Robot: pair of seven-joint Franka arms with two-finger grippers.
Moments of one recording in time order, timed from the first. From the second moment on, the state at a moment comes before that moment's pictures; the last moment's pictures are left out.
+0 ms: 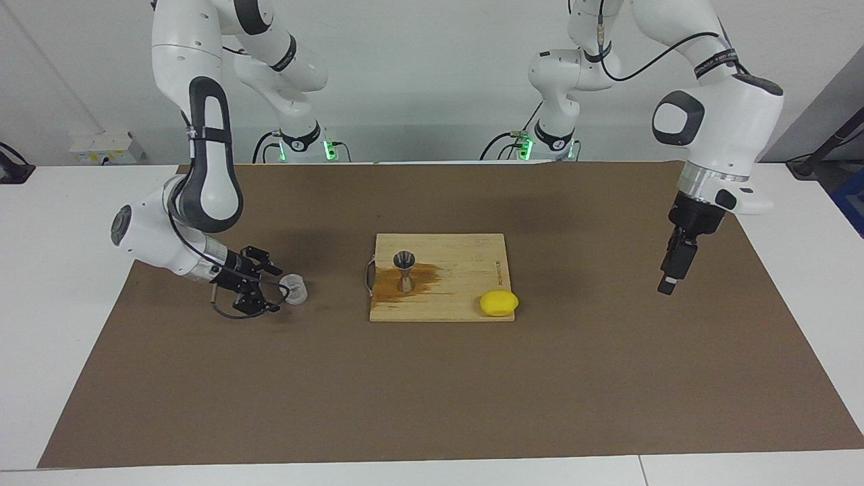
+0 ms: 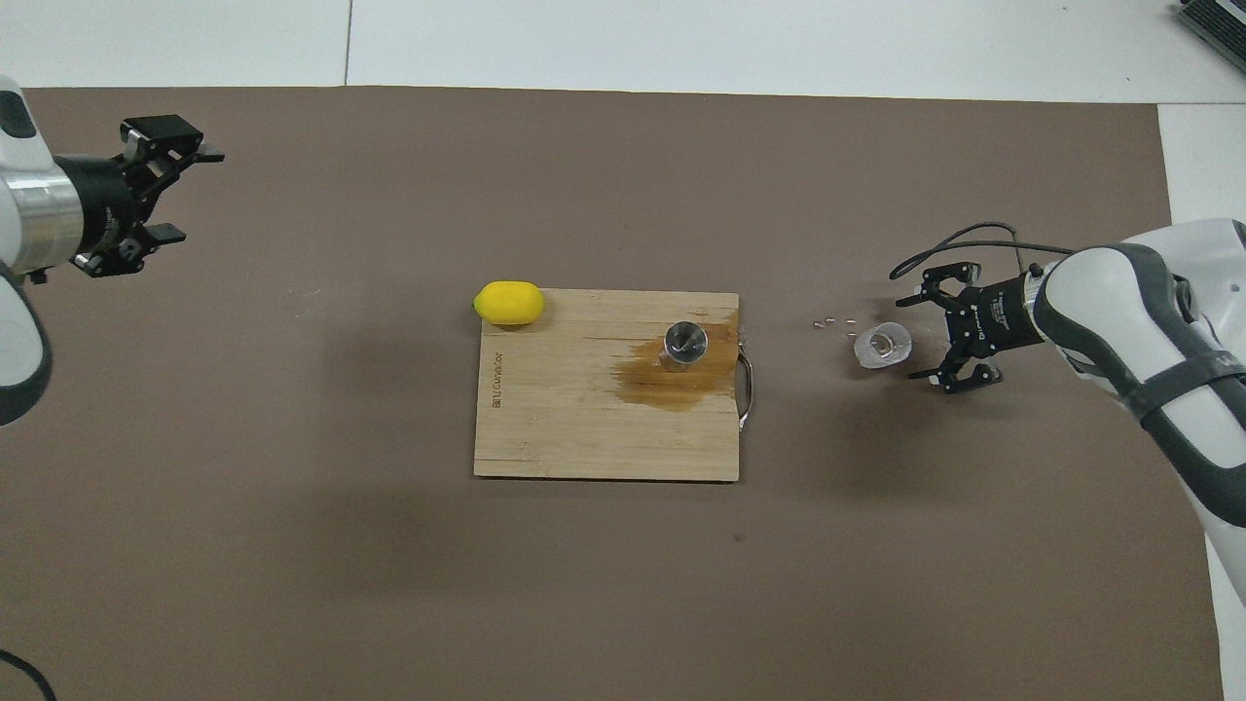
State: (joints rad) left arm -0.06 0.08 0.05 -1.85 -0.24 2.34 -0.65; right arm -0.16 0.37 0.03 -1.94 0.61 2.06 1.00
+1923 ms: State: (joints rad) left arm 0.00 -0.06 -0.04 -1.62 -0.03 1.57 0.02; right arm 0.11 0.29 0.04 -1.86 0.52 2.15 1.46
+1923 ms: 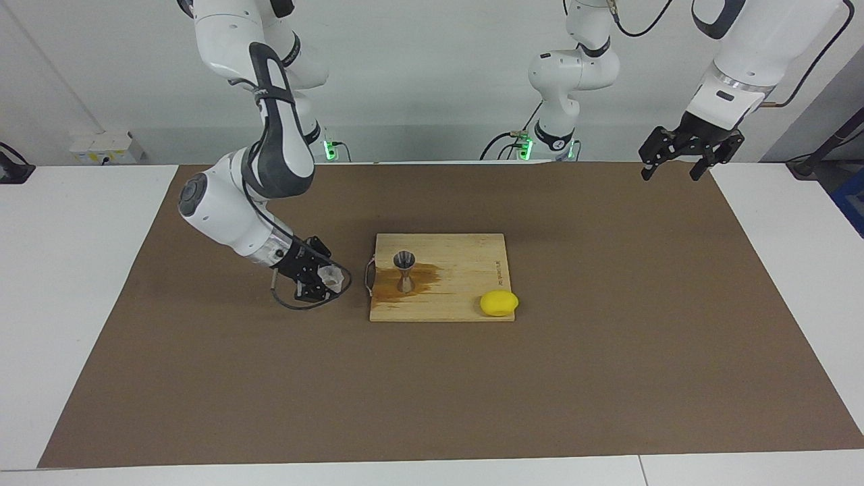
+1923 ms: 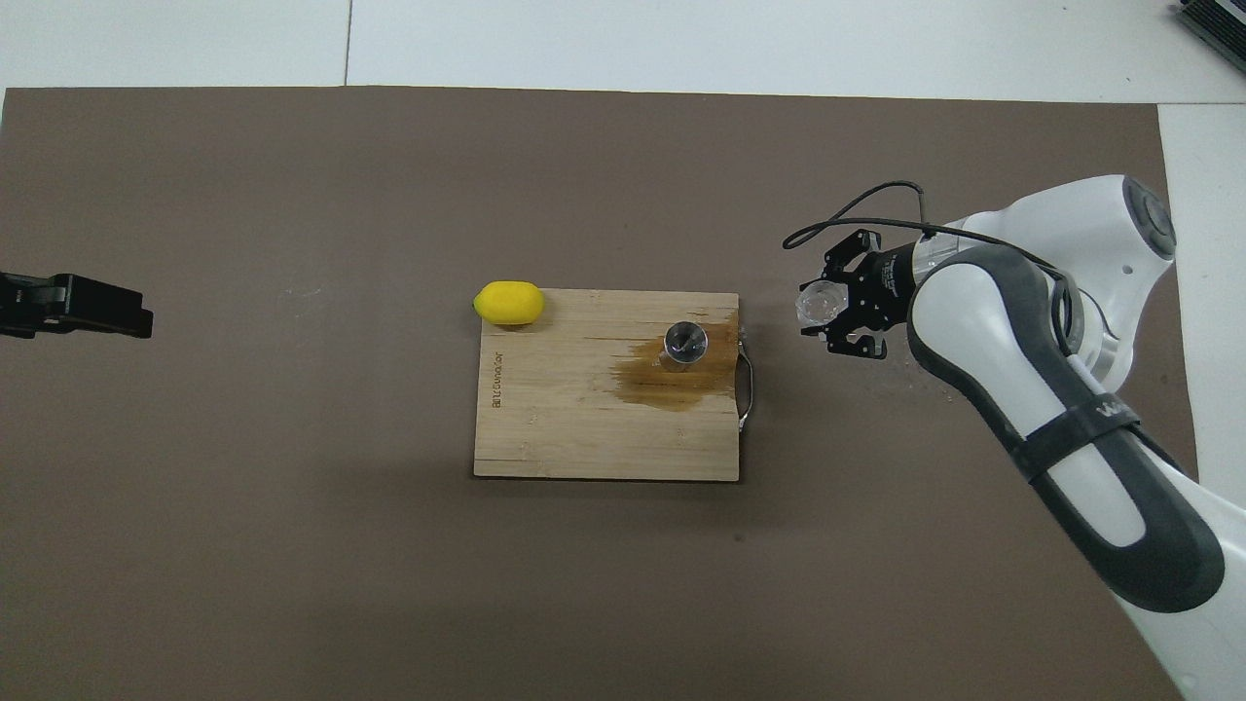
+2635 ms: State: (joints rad) left arm 0.00 -0.07 -0.04 -1.65 -0.03 1.58 0.02; right arm 0.30 0.30 0.04 -1.73 0.20 2.14 1.78
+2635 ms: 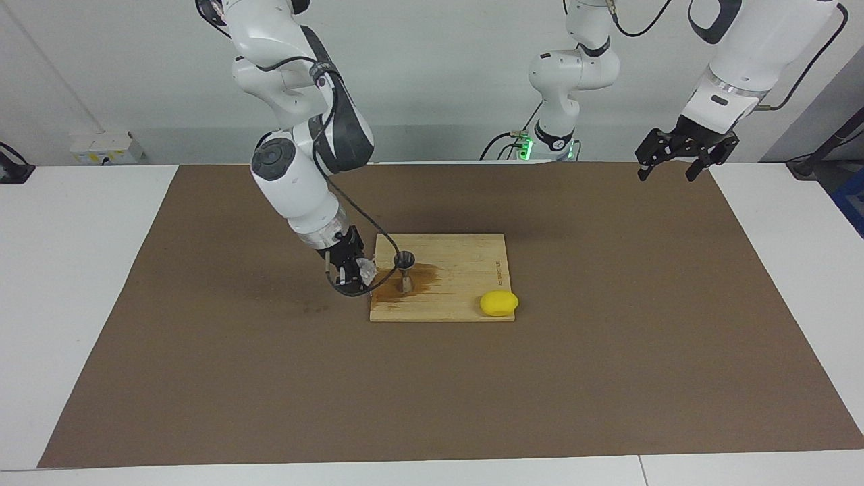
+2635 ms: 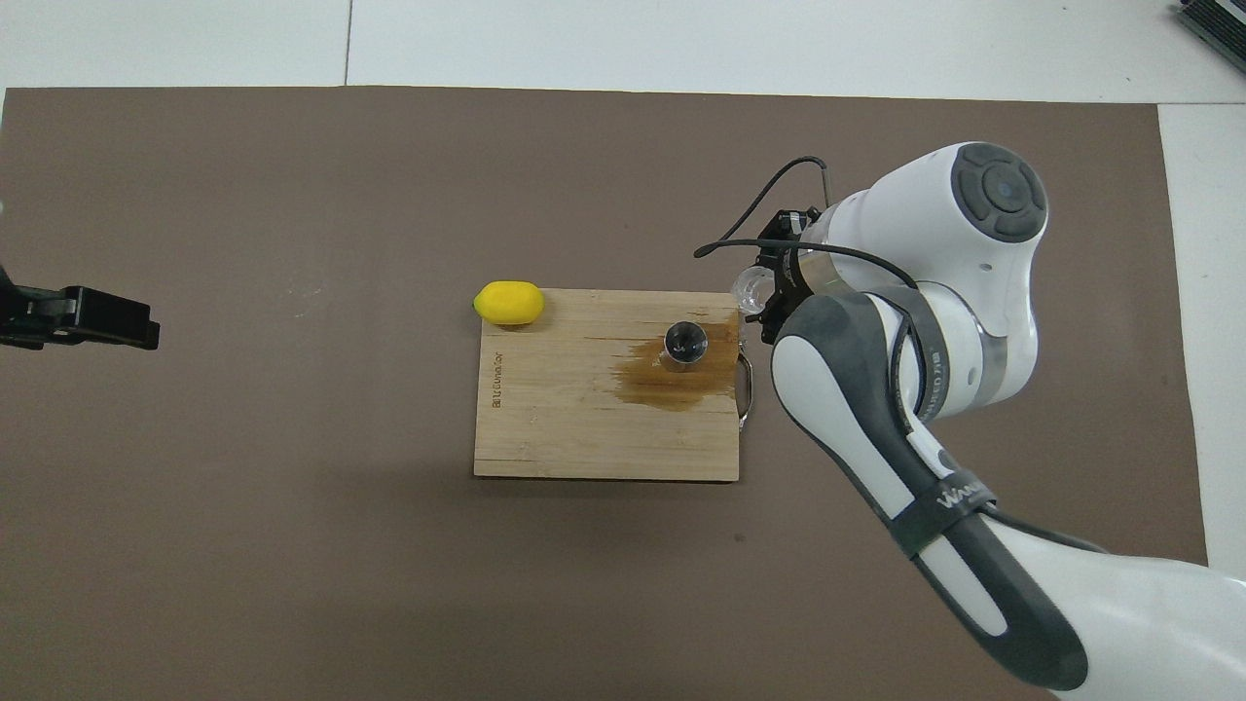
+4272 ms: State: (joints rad) left arm 0.00 -0.07 -0.04 -1.65 -0.03 1.58 0.02; right arm 0.48 0.31 0.04 -1.70 -0.27 2.04 1.82
